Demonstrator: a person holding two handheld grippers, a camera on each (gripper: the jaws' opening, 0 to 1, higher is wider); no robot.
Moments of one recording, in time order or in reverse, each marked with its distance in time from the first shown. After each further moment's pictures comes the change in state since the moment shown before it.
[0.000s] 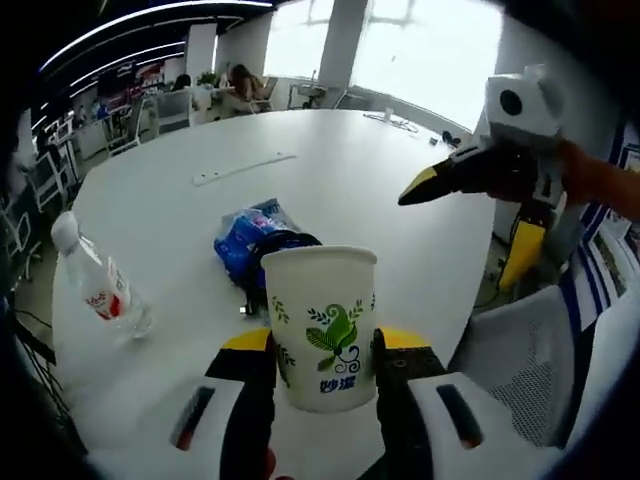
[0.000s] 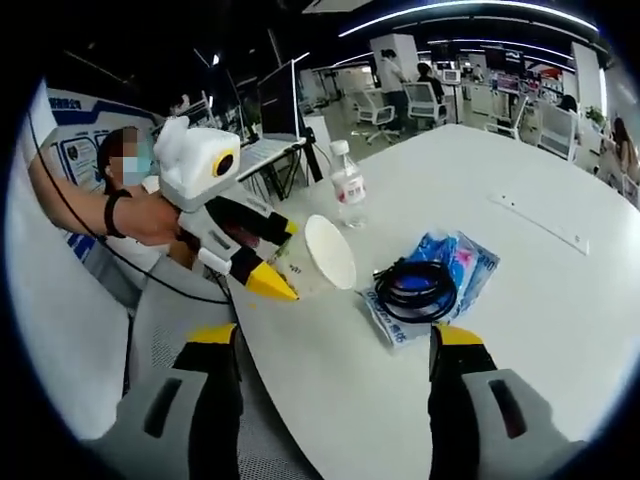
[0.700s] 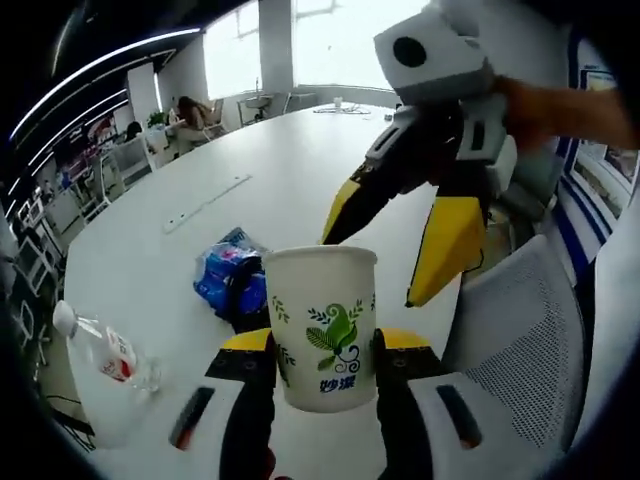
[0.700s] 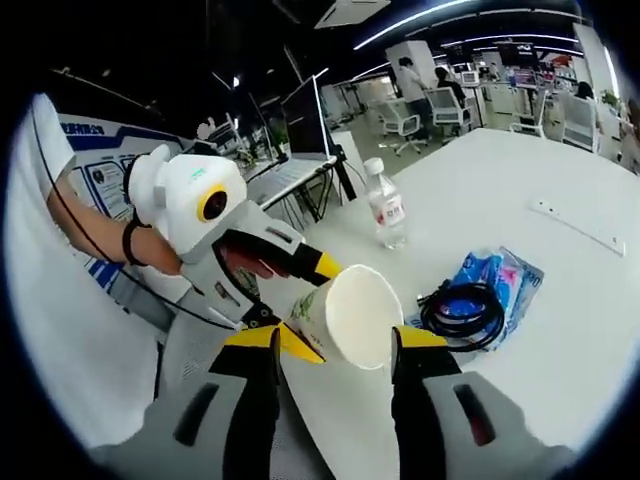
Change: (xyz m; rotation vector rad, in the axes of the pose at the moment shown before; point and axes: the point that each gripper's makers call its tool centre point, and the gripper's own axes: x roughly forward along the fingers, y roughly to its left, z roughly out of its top) left arm -0.004 -0.028 0.014 0.259 -0.001 -0.048; right arm 0.021 0.030 0.025 0.060 -0.078 0.163
